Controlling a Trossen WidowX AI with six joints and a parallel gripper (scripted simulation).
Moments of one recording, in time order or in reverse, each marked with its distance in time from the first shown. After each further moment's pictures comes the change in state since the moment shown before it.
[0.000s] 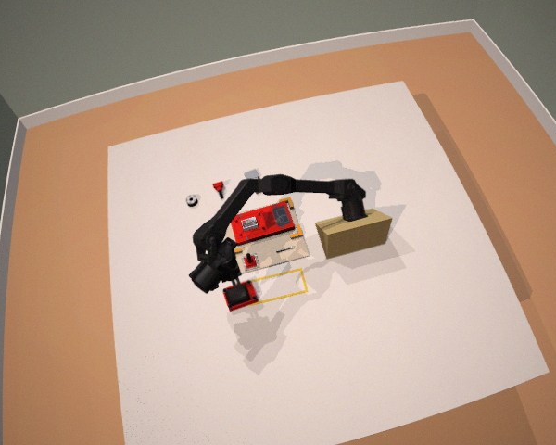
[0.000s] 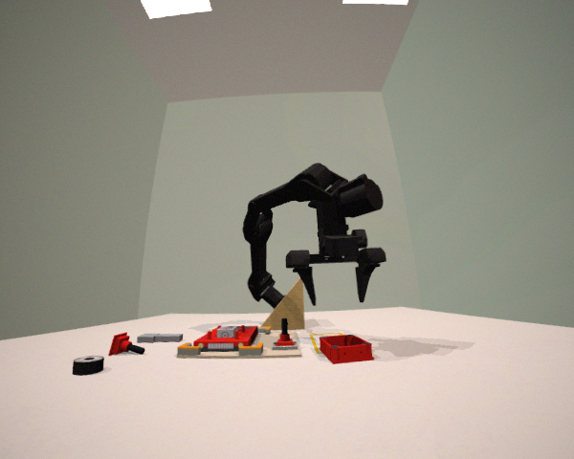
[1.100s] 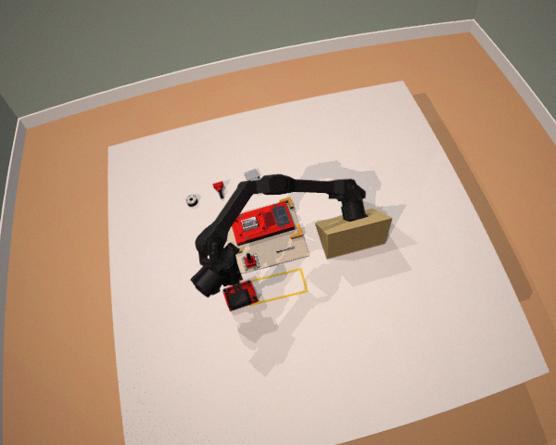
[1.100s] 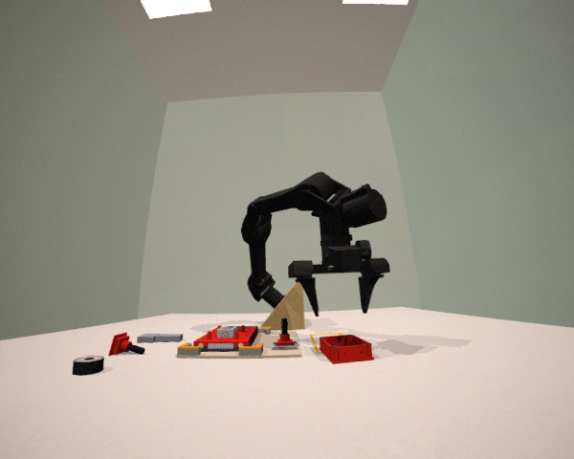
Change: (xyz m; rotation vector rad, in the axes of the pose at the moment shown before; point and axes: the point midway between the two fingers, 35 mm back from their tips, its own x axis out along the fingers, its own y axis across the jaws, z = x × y) arm 0.021 0.004 0.001 -0.002 -0.007 -0.010
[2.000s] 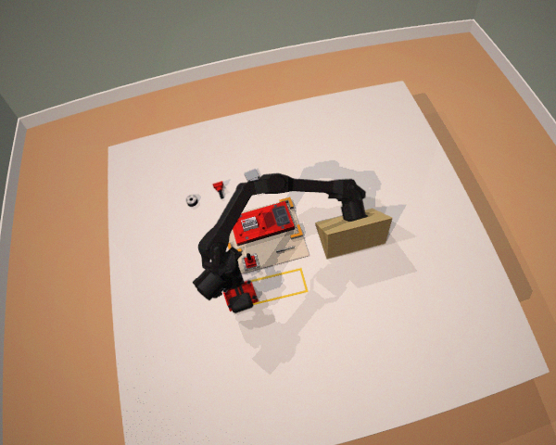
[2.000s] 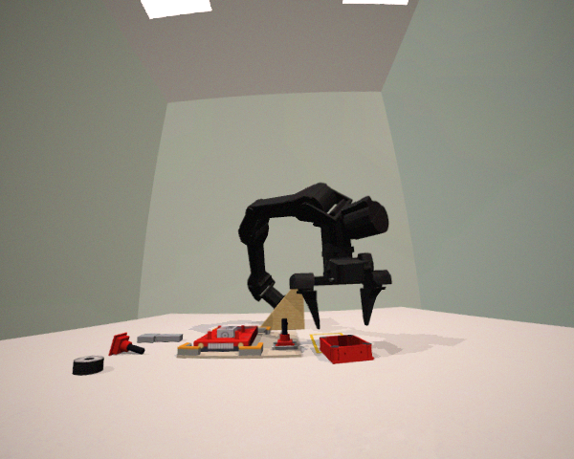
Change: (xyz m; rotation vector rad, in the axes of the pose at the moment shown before) arm 0.022 0.002 -0.001 0.000 0.000 -0.001
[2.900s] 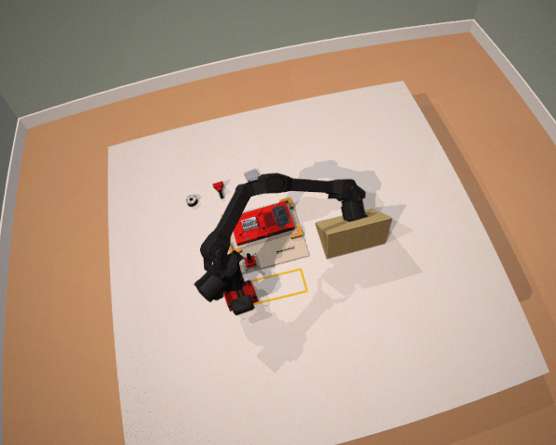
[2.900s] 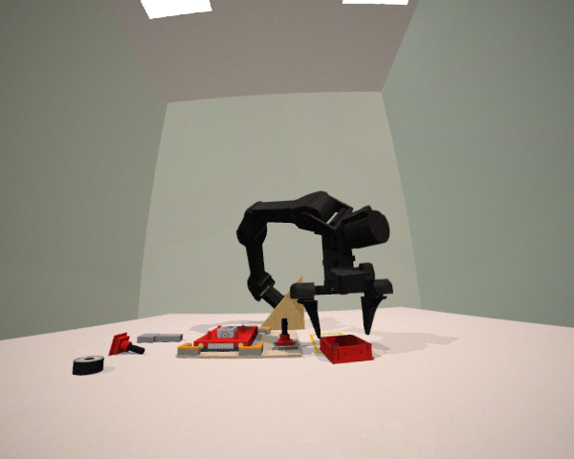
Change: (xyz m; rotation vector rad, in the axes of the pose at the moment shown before) arm 0.017 0.000 -0.001 0.001 0.001 -0.001
